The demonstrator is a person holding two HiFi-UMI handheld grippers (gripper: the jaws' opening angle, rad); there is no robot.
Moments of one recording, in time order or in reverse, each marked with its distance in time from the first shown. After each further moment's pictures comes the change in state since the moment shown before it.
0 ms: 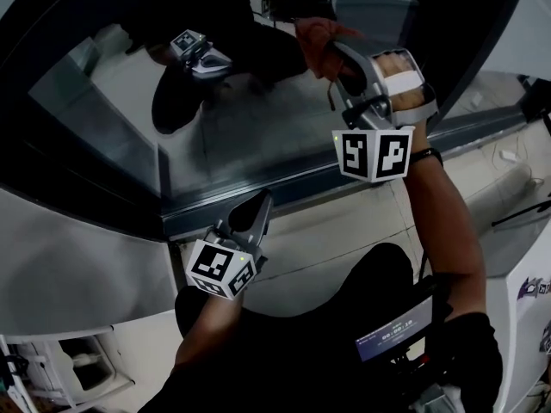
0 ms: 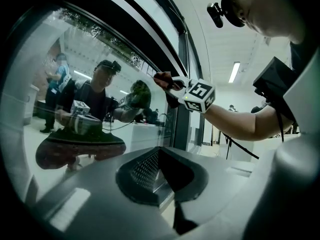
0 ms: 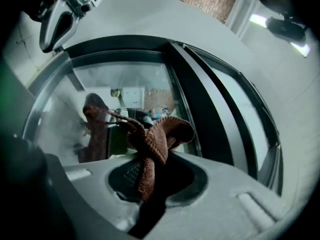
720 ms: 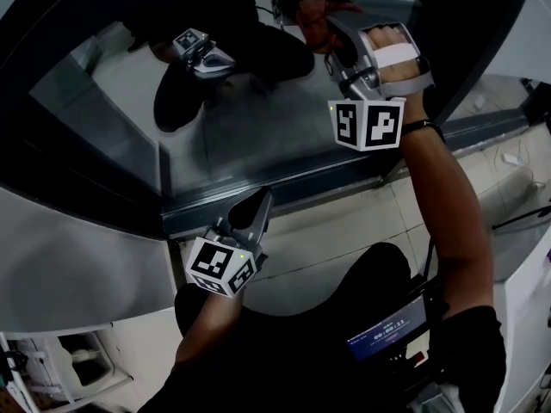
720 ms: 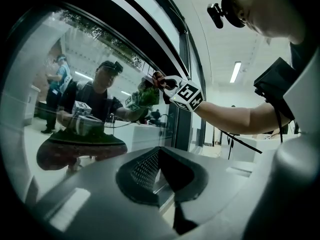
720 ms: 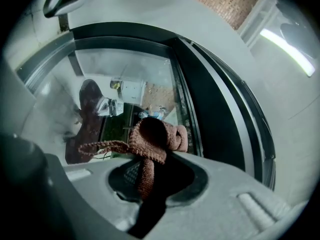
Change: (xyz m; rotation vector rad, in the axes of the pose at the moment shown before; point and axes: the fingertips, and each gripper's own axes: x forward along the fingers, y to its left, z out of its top) left arm 0.002 0.000 0.006 0.007 -0.016 0.012; right arm 0.038 -0.017 -0.010 -0.124 -0.003 -0.080
